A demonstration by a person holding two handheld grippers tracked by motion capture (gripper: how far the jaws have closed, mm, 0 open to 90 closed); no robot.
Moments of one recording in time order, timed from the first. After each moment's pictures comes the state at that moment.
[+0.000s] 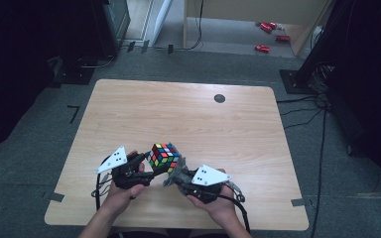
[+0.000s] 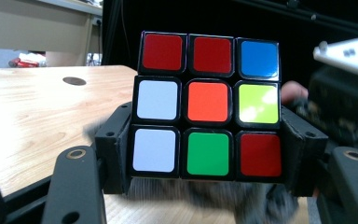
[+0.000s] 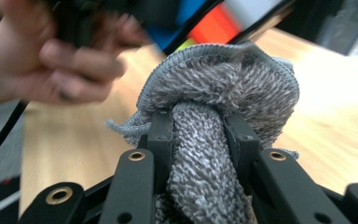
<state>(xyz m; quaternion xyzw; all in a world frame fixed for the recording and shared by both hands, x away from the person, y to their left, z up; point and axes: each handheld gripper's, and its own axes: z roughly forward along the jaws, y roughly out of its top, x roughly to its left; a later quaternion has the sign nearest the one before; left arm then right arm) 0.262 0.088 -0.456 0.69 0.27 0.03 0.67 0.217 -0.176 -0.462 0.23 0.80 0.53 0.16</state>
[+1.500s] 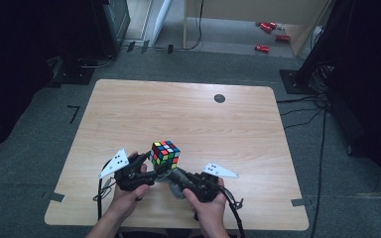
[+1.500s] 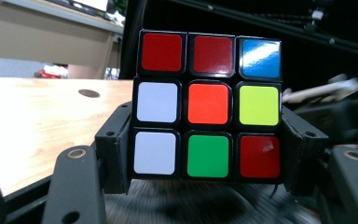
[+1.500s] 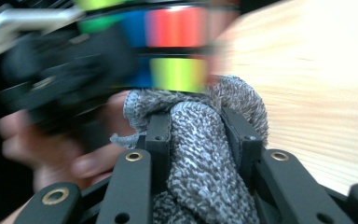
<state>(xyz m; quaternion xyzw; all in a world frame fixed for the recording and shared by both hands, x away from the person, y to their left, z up) 0.253 0.078 -0.455 0.65 0.31 0.06 0.69 0.218 -0.181 -0.477 0.48 0.61 0.63 -0.01</state>
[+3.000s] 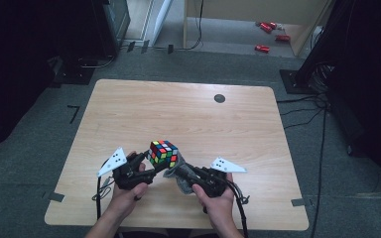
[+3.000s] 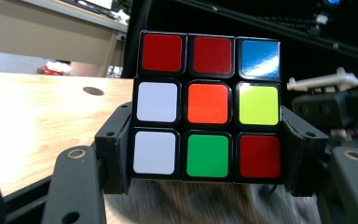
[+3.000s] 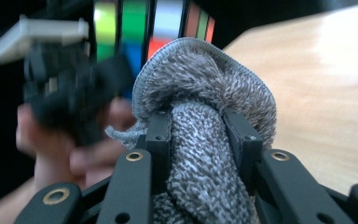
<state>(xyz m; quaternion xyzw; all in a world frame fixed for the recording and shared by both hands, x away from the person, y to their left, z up) 0.257 0.084 -0.456 0.64 0.32 0.06 0.69 0.228 -0.194 -0.468 0.40 0.66 0.64 0.00</state>
